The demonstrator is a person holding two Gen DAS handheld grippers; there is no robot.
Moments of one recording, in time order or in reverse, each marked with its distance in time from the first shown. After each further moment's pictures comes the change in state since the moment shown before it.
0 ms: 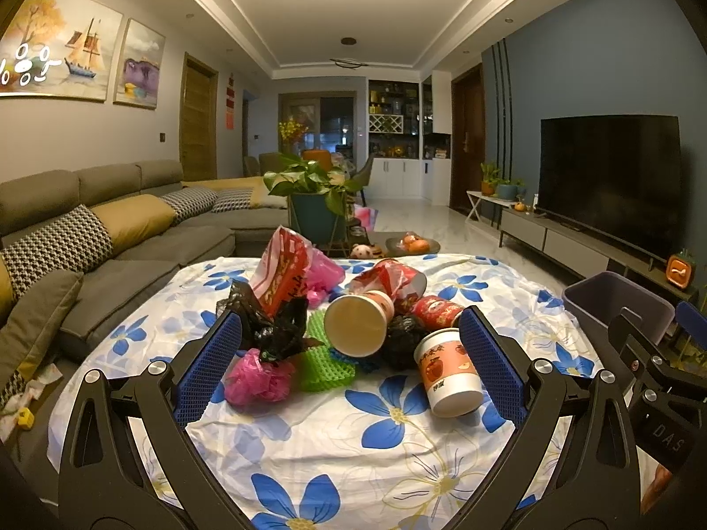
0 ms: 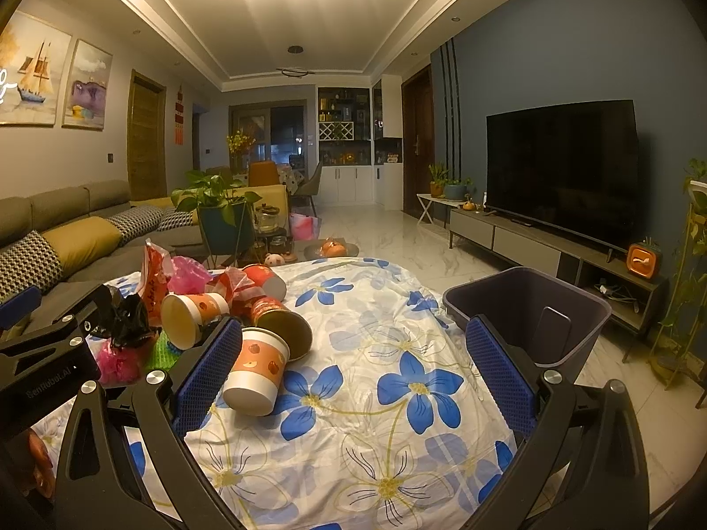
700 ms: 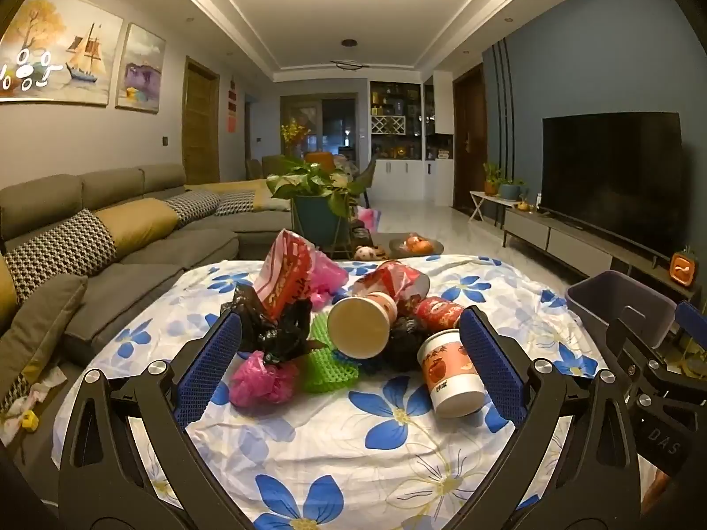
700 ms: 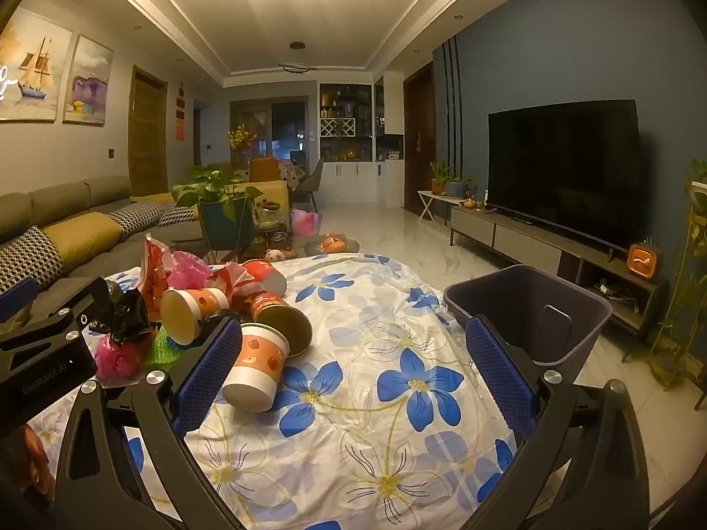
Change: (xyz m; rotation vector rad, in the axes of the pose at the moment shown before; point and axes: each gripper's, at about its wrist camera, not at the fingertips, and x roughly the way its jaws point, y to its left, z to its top) left arm -0.003 0.000 0.003 0.004 0.001 0.013; right arm 0.003 0.002 -0.005 -0.003 0.009 0.002
